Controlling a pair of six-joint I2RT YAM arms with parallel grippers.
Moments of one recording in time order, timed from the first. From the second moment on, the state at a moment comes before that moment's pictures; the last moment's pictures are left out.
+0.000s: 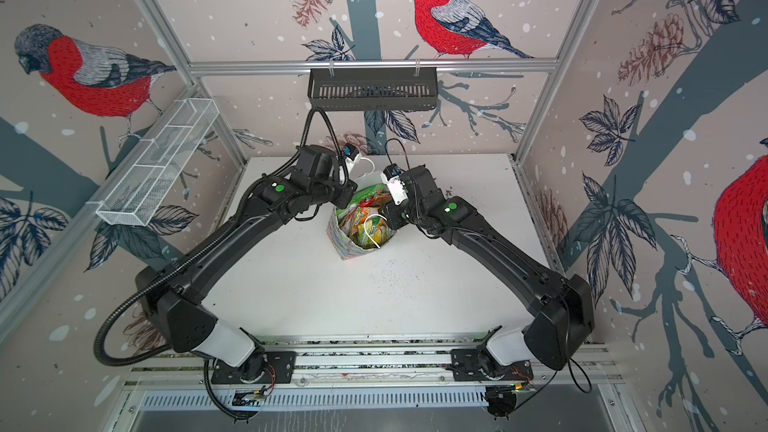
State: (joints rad) left arm -0.62 1.56 1.59 -0.69 -0.03 0.07; right arm 0.68 1.41 1.30 -0.57 -0.13 0.13
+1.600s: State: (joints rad) left arm -0.62 1.55 1.53 -0.61 -0.03 0.06; right arm 0.78 1.40 1.33 -0.60 -0.20 -0.32
